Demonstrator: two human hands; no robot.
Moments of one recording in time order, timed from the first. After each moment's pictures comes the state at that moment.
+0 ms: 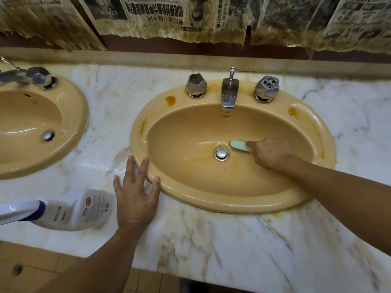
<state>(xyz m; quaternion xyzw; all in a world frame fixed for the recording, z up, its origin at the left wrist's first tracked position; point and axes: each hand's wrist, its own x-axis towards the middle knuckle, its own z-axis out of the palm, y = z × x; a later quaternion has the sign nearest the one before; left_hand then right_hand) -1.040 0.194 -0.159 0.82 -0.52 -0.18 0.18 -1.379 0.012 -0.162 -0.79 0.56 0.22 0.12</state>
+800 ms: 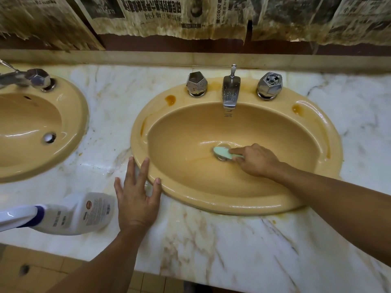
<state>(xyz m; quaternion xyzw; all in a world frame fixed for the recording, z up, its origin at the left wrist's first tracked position) -1.041 0.193 -0.158 0.81 -0.53 -0.16 0.19 -1.348 0.024 -0.193 -0.77 0.56 0.14 0.26</state>
